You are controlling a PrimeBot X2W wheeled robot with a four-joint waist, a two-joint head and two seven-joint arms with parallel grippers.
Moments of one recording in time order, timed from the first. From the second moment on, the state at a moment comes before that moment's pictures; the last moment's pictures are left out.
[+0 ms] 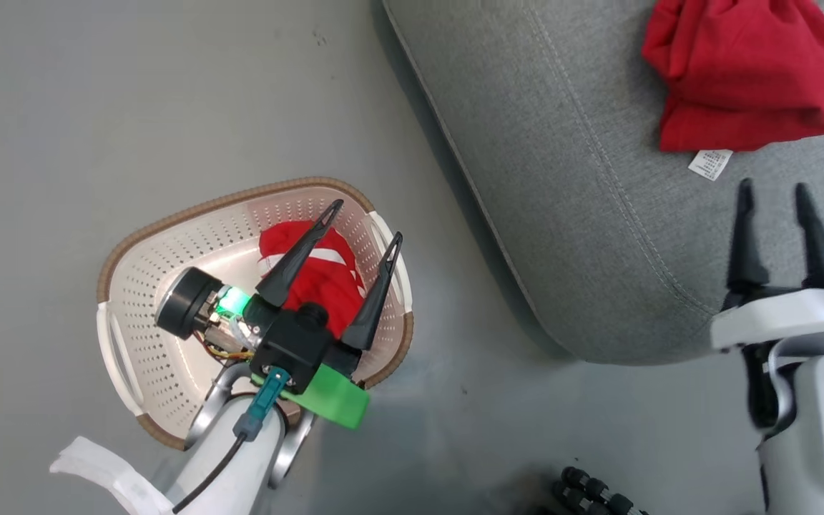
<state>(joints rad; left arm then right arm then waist) -0.38 0.18 -0.52 0.15 -0.03 -0.04 -0.26 -0.36 -0.06 -0.23 0.29 0.19 0.13 -0.26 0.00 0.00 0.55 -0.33</state>
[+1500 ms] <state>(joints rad) 0.29 0.05 -0.08 -0.06 -0.18 0.00 -0.26 0.14 -0.06 0.11 0.07 0.17 0.13 -0.26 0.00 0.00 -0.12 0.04</state>
